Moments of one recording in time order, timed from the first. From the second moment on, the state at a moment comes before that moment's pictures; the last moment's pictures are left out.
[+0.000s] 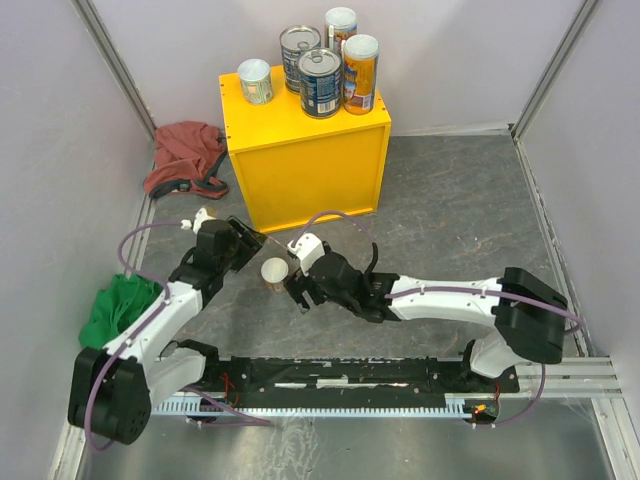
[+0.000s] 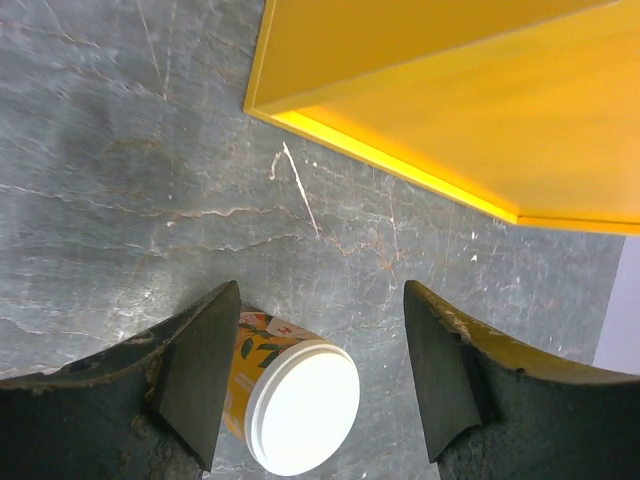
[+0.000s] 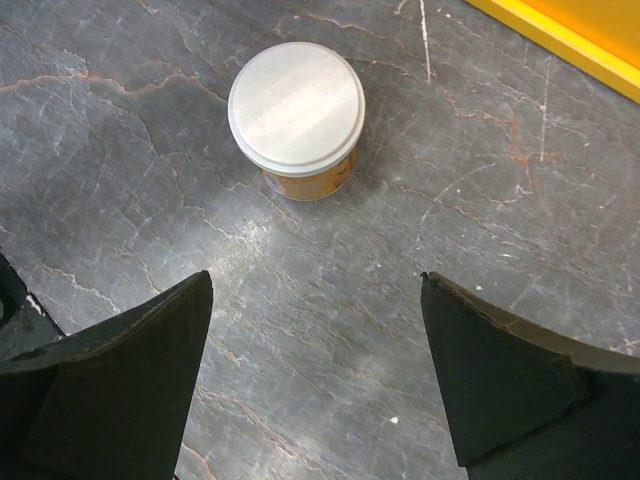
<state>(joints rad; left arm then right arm) -0.28 1.01 0.53 -0.13 -0.11 -0.95 1.19 1.54 0.92 0.06 0.30 0.21</state>
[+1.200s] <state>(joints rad) -0.28 0.61 0.37 -0.31 -0.26 -1.04 1.19 1.89 0.97 0.41 0.31 0.23</state>
